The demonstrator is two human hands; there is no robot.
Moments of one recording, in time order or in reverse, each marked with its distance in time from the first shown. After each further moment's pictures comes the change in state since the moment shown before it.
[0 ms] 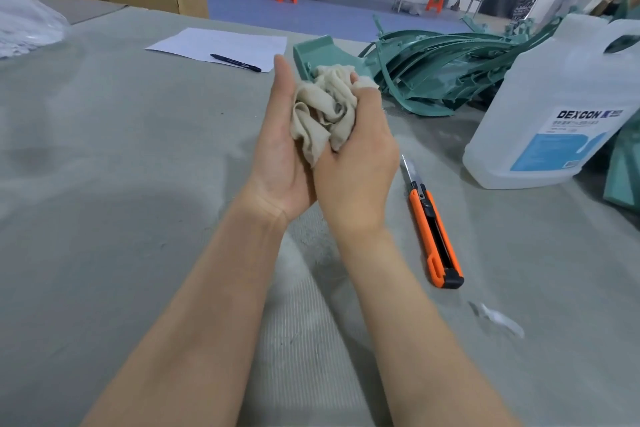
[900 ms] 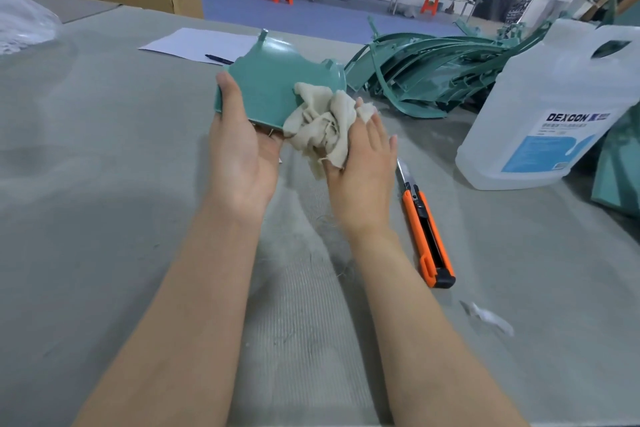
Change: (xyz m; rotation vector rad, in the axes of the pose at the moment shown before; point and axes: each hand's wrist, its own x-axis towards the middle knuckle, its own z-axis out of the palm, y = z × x) left_hand 0.005 0.014 -0.013 -0.035 0.555 0.298; right_hand 0.001 0.047 -0.004 -0.307 -0.223 -0.002
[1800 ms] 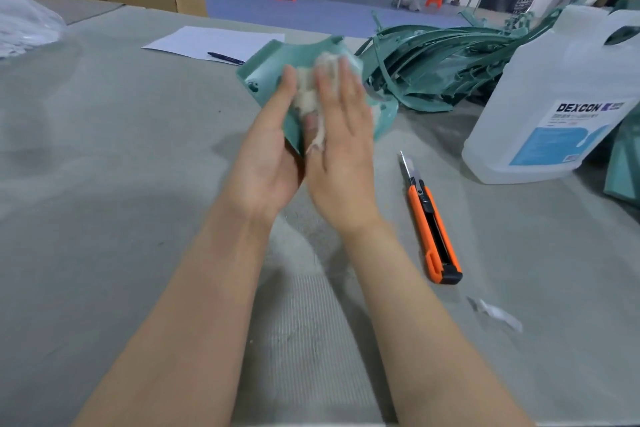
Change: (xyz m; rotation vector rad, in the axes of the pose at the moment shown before) left_hand -0.011 -0.007 0.003 0.069 -0.335 -0.260; right_hand 0.001 -0.029 0.000 0.237 0.021 -0.147
